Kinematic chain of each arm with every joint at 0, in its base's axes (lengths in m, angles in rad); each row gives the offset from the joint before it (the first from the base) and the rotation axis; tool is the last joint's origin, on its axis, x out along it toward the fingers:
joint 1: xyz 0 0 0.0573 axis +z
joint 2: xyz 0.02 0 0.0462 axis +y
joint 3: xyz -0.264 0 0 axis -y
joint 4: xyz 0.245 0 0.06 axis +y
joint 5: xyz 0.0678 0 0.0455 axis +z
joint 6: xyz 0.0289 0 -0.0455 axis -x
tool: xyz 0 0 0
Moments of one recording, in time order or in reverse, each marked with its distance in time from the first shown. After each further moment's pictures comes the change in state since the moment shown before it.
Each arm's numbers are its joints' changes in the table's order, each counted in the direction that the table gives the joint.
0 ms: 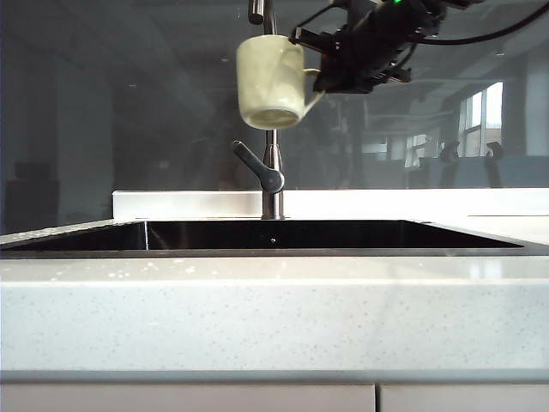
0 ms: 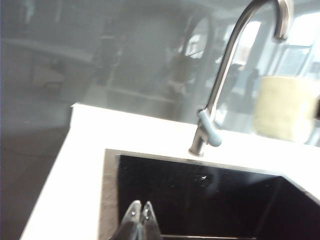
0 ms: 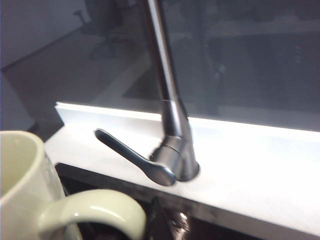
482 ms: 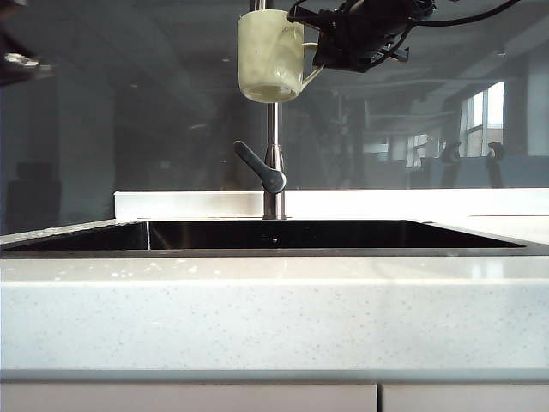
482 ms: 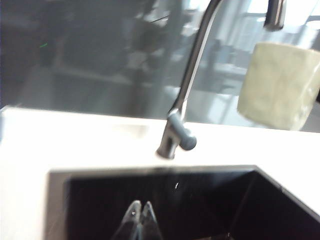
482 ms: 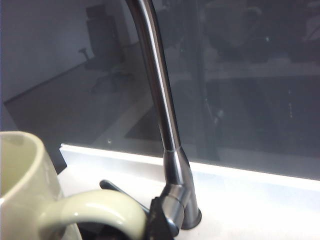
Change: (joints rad) left arm 0.000 0.882 0.382 -0.436 -0.225 -0.009; right arm 0.001 0.013 0.044 -0.099 -0.031 0.000
